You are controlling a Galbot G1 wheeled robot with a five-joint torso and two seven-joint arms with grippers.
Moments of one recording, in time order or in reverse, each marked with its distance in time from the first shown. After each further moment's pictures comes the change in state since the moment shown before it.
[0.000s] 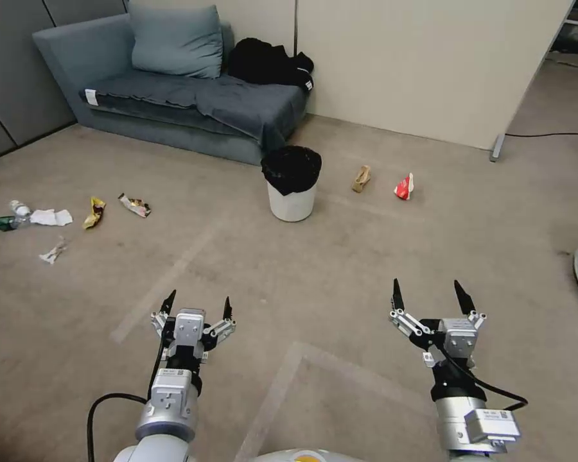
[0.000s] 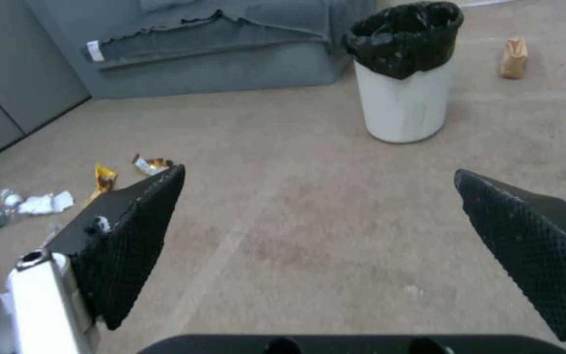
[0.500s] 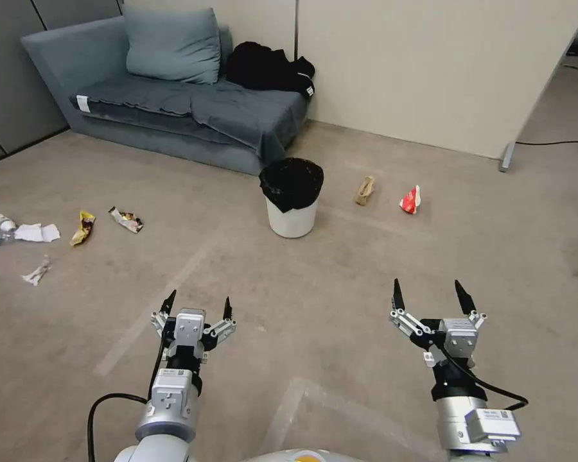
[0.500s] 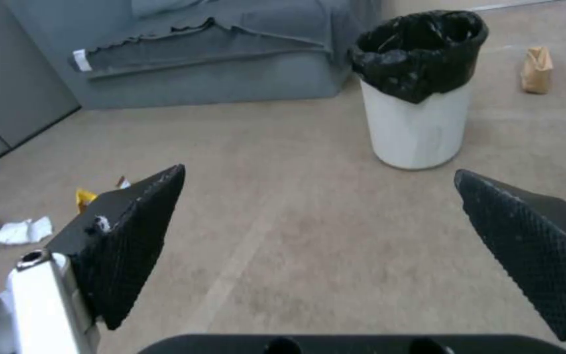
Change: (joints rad) left arm 0.001 -0.002 0.001 0.004 0.010 -0.005 -0.003; right arm 0.002 0.000 0.008 -0.002 0.000 0.002 -0.001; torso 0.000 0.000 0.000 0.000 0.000
